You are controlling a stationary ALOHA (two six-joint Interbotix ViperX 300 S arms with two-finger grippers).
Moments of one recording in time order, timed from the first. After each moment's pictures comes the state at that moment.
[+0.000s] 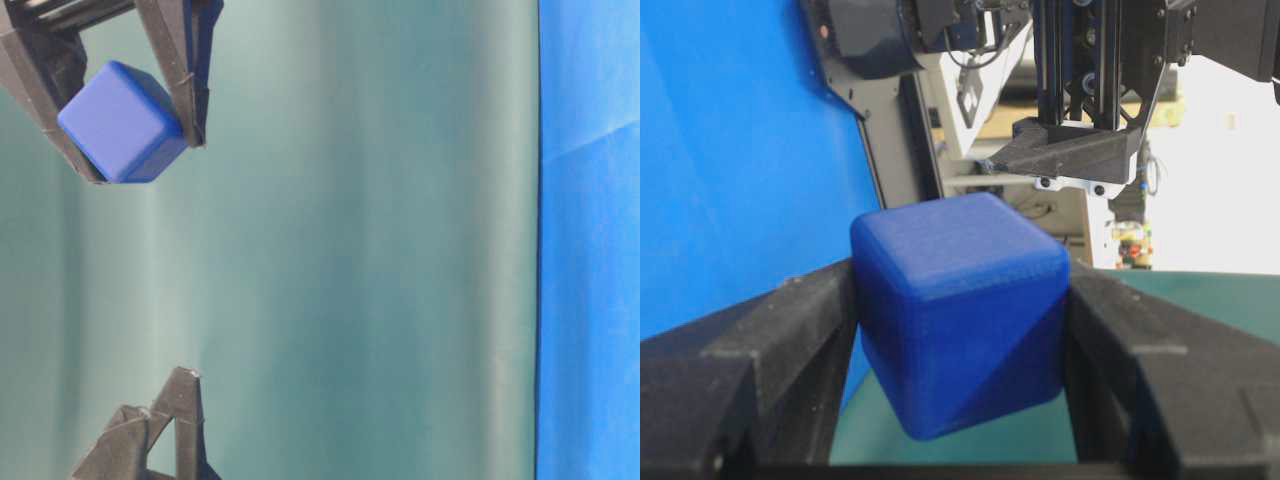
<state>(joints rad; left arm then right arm) -0.08 -0.51 0.82 0.00 -0.22 -0.06 0.07 -0.47 0.66 -0.95 0.06 -0.24</state>
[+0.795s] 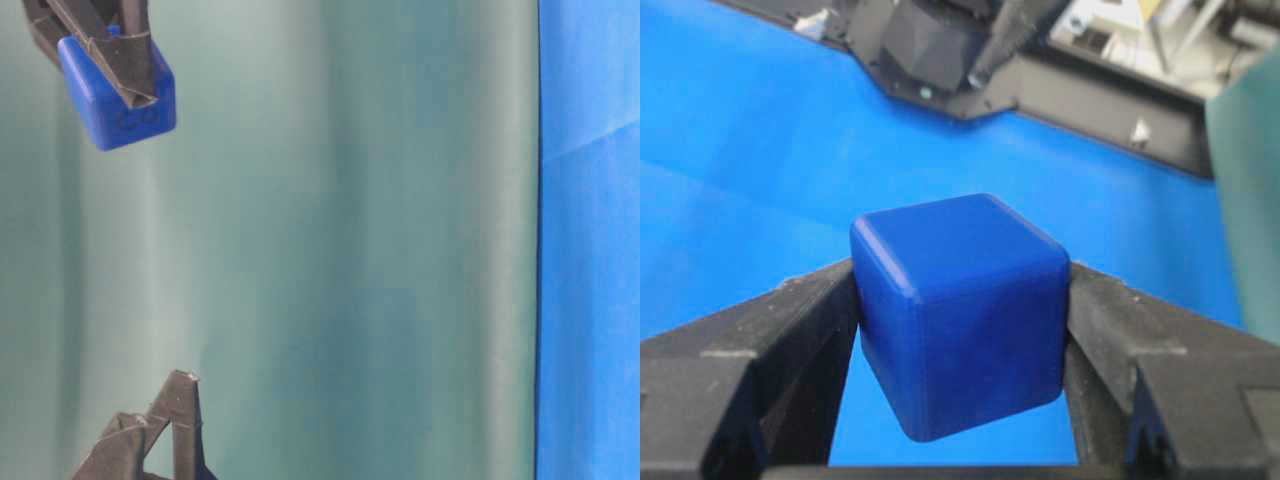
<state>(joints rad) -0.10 -0.51 0.82 0.00 -0.21 -0.06 0.08 -0.55 0.68 -0.65 0.14 0.53</state>
